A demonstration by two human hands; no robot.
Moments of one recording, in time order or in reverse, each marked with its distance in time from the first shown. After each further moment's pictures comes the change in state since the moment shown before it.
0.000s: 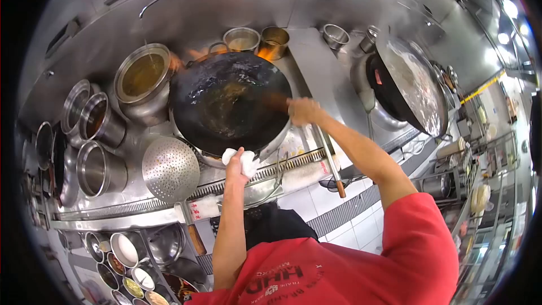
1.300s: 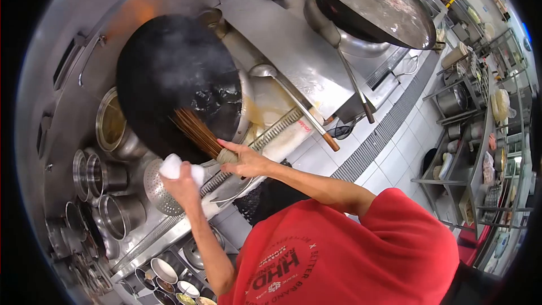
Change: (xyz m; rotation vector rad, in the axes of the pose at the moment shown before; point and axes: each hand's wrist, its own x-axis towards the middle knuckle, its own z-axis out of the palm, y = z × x) left_hand -0.054 0.001 -0.014 1.009 0.314 1.098; right_hand -0.107 -0.100 0.108 1.659 0.135 -0.043
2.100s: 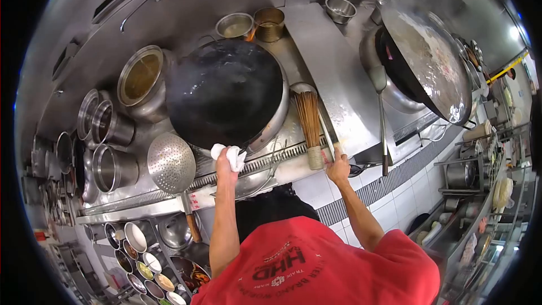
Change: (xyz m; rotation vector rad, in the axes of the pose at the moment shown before) left_hand 0.005 -0.035 0.071 -0.955 -0.280 -0.779; right_hand -0.043 0.096 -0.141 -1.130 0.807 0.163
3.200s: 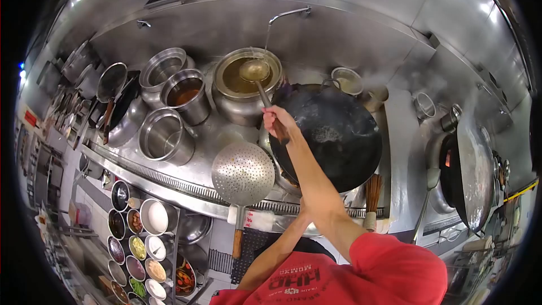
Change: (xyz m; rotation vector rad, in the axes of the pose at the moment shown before) left_hand -0.004 0.032 -0.039 0.769 0.037 0.647; right_hand 0.069 -0.515 0.026 1.687 -1.696 0.228
